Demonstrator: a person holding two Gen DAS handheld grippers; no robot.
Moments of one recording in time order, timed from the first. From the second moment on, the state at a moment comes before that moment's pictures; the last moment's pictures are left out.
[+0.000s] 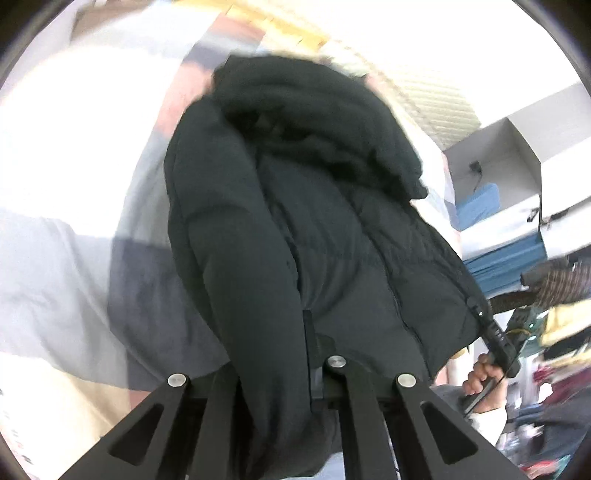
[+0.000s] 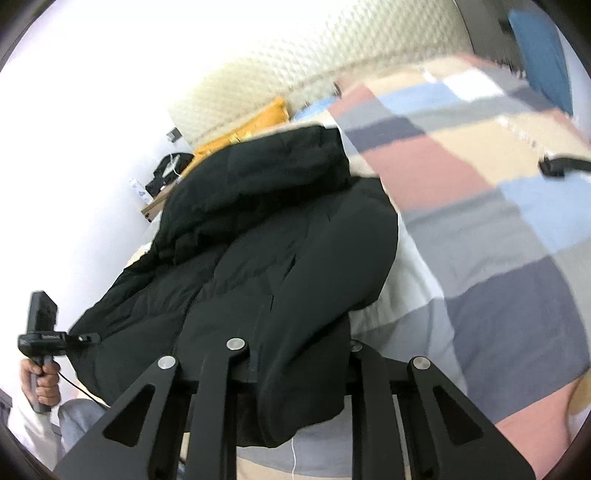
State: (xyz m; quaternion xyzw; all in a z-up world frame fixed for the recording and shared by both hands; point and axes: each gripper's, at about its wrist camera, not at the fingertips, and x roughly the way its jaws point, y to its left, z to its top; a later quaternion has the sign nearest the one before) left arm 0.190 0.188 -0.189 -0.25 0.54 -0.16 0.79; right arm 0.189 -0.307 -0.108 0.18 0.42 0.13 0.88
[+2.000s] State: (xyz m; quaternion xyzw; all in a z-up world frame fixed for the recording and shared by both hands) left arm 0.140 0.221 -0.026 -0.26 0.49 -0.14 0.82; right arm 0.153 -0.337 0.017 0.31 0.33 0.12 0.88
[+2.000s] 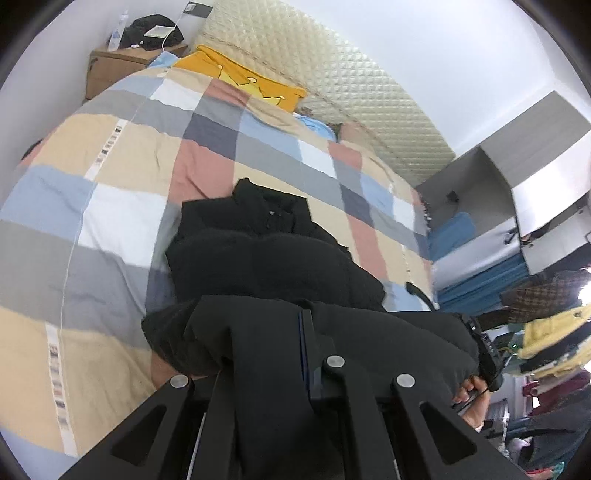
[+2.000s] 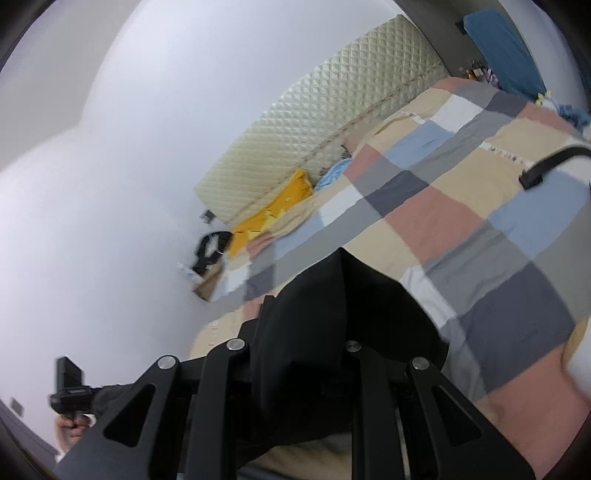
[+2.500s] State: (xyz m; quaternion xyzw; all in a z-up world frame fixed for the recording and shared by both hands) left arm 0.255 0.205 -0.023 -0.21 0.49 -0.06 0.84; right arm 0.280 -0.331 -0.007 0.32 0.36 0.05 0.87
